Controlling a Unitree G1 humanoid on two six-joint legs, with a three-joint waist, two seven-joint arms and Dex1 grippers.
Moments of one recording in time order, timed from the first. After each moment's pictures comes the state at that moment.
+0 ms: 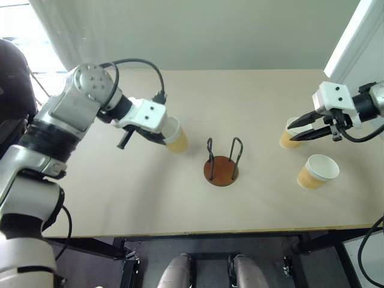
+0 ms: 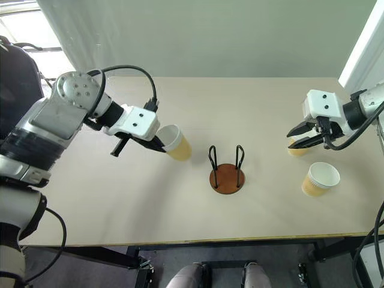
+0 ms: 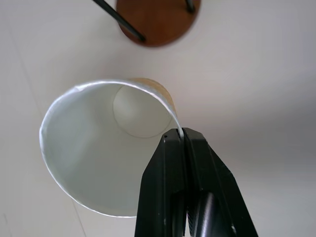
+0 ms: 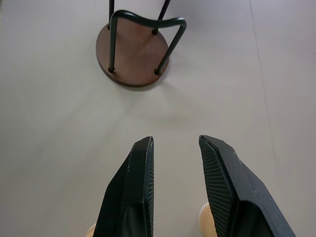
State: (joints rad) left arm -1.30 0.93 -0.65 0.49 -0.15 -0.11 -1.58; right arm -1.04 -1.08 0.29 0.34 0.16 0.16 1.61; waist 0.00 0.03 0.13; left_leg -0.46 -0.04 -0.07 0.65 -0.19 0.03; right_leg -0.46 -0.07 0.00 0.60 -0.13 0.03
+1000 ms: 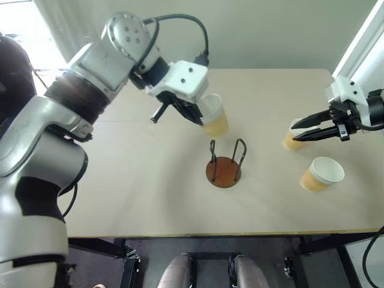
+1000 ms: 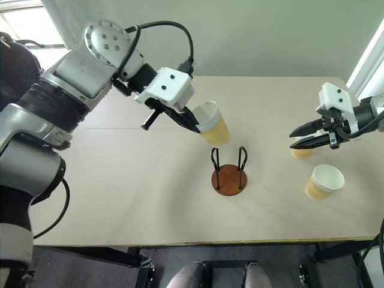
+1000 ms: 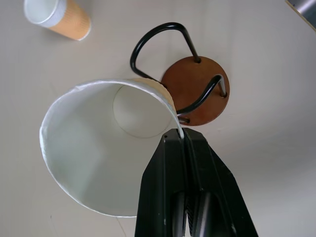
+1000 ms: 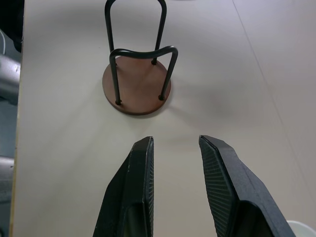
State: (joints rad) left arm -1.63 0.76 -0.93 0.64 -0.41 -0.17 -1.58; right arm -0.98 -1.12 0.22 0.30 0.28 0.34 1.61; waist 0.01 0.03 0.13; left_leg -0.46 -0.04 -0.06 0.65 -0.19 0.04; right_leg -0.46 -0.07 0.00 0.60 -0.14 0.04
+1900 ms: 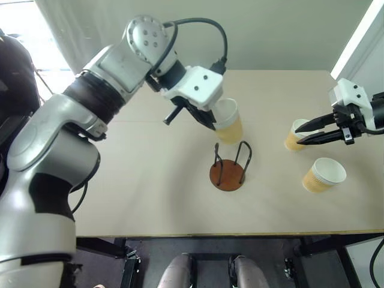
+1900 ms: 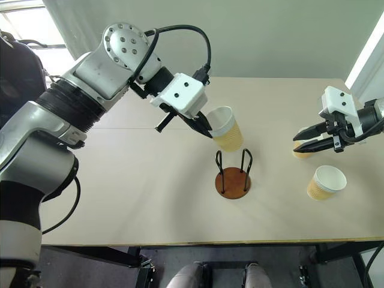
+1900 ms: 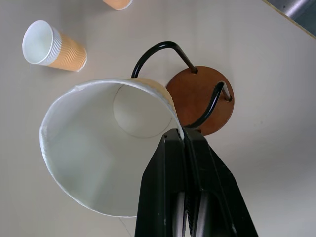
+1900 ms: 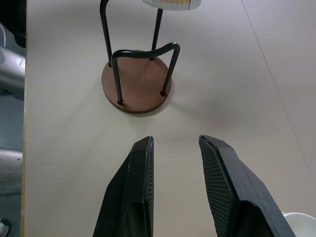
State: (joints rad) left arm -1.65 0.69 -0.95 0.65 -0.44 -0.25 -1.58; right arm -0.95 -1.15 0.22 0.26 0.29 0.35 1.61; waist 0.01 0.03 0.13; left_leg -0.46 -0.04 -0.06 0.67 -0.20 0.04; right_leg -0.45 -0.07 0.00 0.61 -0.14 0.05
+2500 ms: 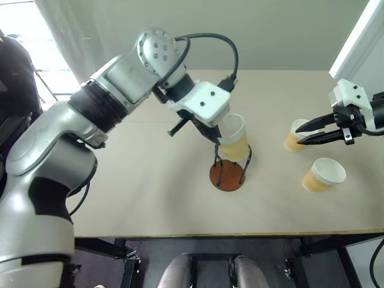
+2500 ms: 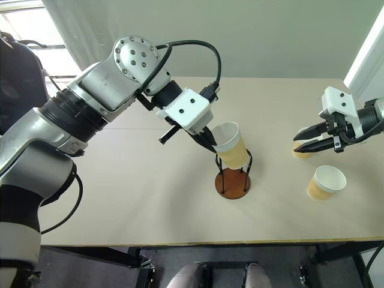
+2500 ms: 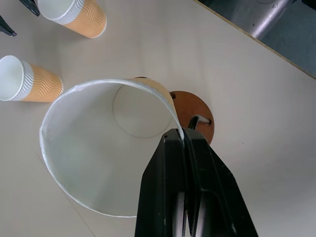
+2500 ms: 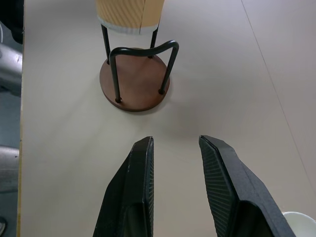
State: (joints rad) left arm -1.61 0.72 -0.96 0.47 -0.47 -0.18 -1.58; right arm -0.95 -1.15 0.22 0.27 0.28 0.34 1.61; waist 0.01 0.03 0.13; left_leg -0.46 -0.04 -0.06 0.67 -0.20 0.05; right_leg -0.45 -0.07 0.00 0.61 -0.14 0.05
